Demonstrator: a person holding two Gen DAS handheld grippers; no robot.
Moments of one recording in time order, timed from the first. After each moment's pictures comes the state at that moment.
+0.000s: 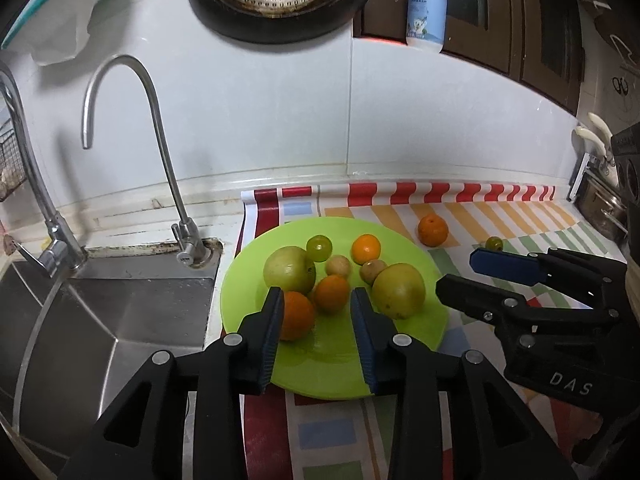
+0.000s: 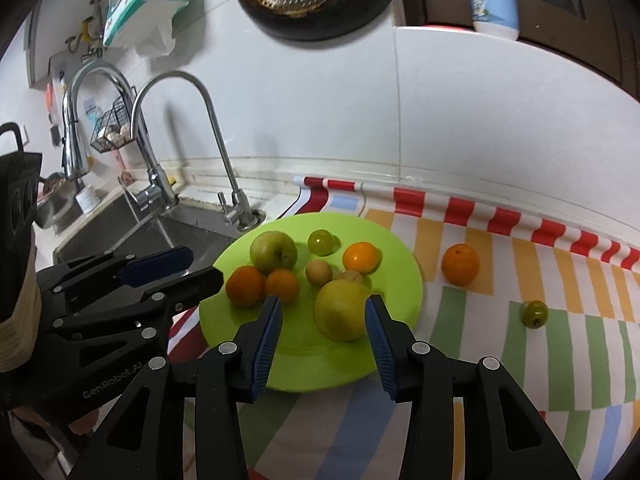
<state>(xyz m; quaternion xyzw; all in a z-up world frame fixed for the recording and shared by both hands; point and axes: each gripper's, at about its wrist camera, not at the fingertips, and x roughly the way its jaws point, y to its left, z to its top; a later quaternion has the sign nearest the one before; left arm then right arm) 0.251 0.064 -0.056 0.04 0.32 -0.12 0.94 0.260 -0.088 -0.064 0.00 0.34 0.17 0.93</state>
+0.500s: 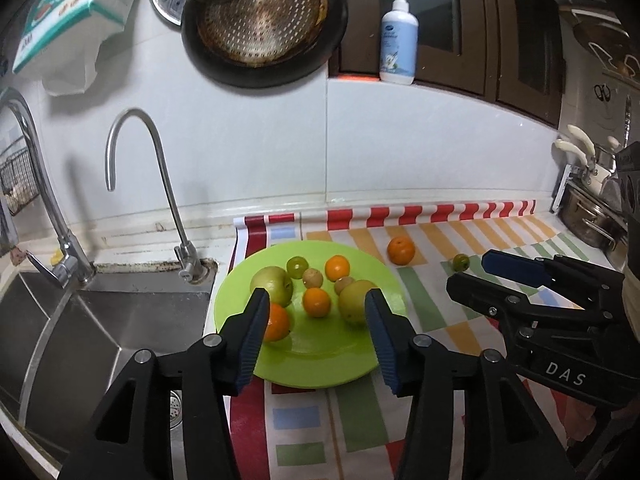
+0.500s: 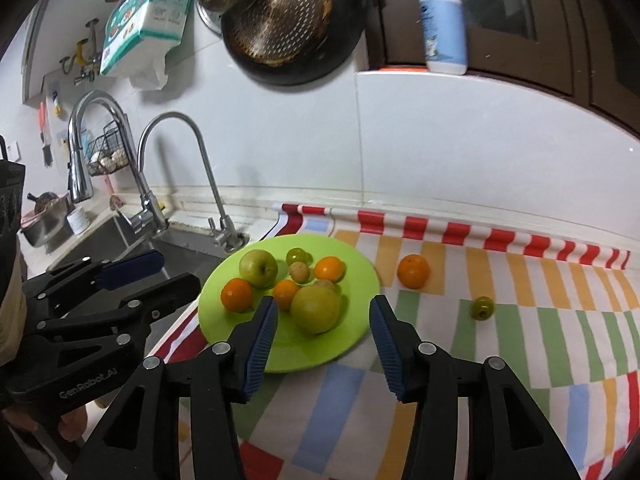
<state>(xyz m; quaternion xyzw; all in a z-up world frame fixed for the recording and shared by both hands) 0.208 0.046 -0.021 0.04 0.28 -0.13 0.95 0.214 -0.115 -0.035 0.01 0.30 0.12 0.95</state>
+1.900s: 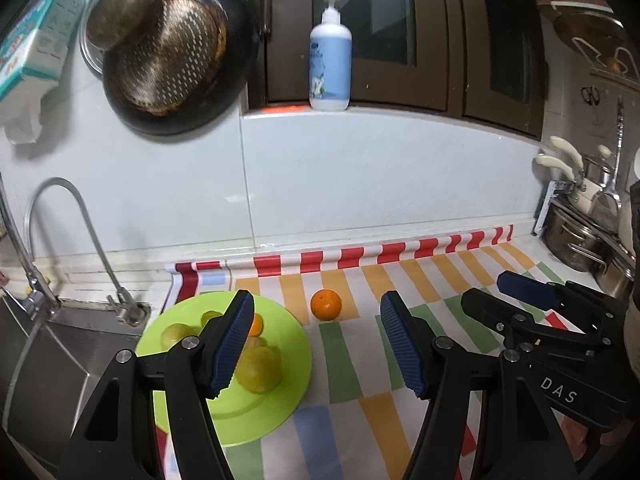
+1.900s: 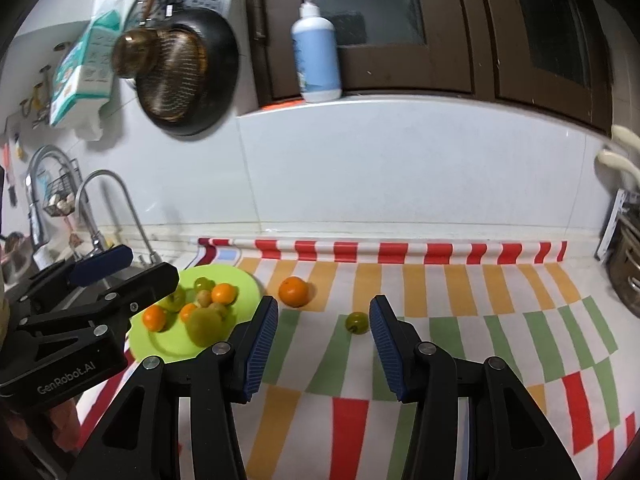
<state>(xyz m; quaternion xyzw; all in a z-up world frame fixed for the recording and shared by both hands) 0.237 -0.069 0.002 0.04 0.25 -0.15 0.96 0.213 -0.238 -0.016 0.04 0.27 0.04 0.96</state>
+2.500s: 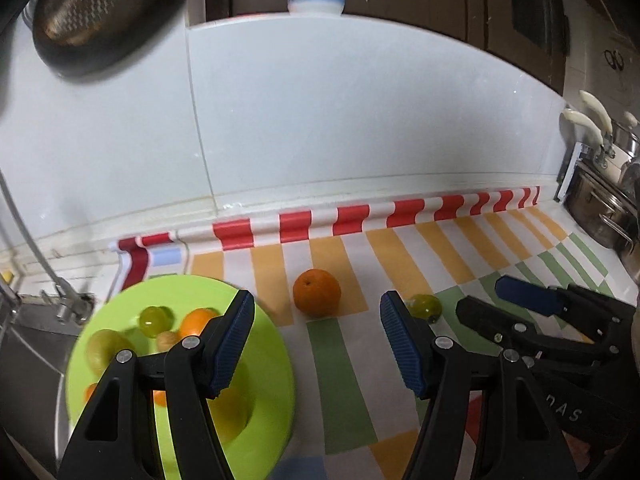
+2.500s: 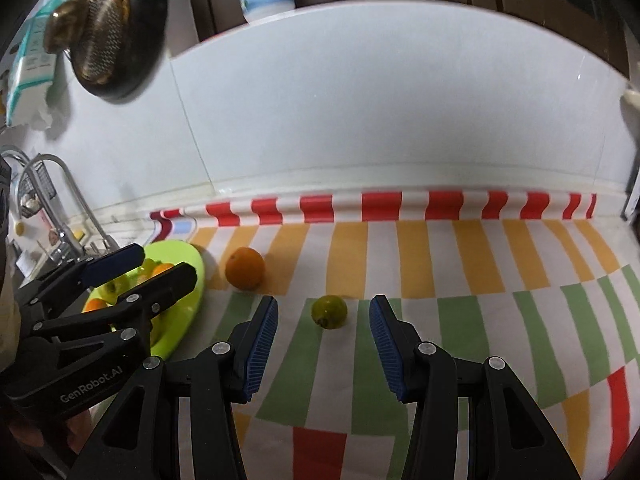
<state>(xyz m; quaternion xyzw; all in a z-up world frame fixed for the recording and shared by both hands) 0.326 -0.106 -0.069 0.06 0.32 -0.16 0.93 0.293 -0.262 -0.089 0.07 0.35 0.04 0.94</state>
